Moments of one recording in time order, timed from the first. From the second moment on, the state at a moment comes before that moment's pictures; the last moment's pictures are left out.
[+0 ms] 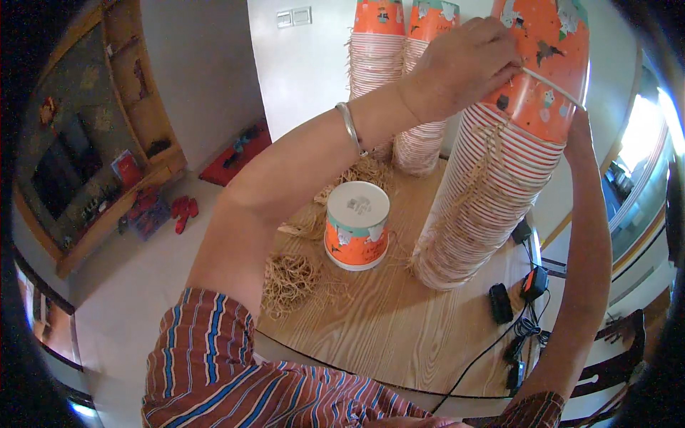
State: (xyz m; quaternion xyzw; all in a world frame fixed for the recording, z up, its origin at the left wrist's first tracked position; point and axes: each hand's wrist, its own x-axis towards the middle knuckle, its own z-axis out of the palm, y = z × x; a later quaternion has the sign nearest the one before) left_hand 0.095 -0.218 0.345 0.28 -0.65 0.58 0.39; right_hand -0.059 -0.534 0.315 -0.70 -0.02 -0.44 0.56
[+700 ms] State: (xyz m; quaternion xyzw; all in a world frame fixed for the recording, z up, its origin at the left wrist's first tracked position) left_hand 0.095 -0.210 0.303 0.27 -0.68 0.56 0.38; right_hand -0.061 -0.465 0.299 -0.74 -0.04 -0.42 0.52
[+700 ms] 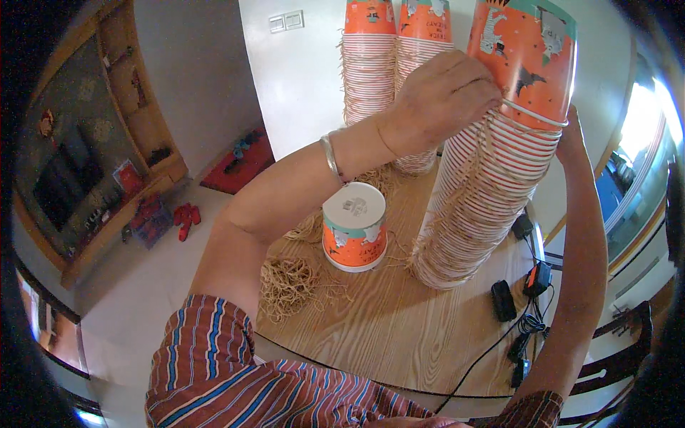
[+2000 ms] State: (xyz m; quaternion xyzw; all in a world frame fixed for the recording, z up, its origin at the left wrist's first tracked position) left_hand 0.049 -0.205 0.278 0.37 -0.74 0.52 0.22; right_hand -0.147 -0.348 0.232 -0.79 0.07 -0.56 0.25
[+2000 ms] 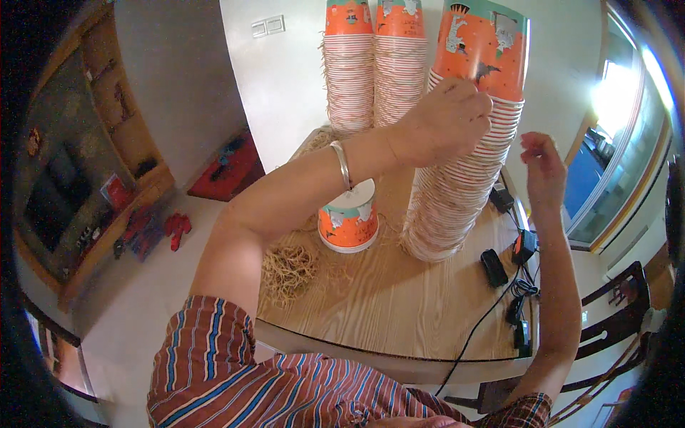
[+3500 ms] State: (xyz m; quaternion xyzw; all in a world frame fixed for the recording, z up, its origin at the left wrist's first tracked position) left_hand 0.031 -0.187 0.280 0.43 -0.73 0.47 0.26; right_hand -0.141 -0.291 0.271 -0.91 0.13 -0.37 -0.09
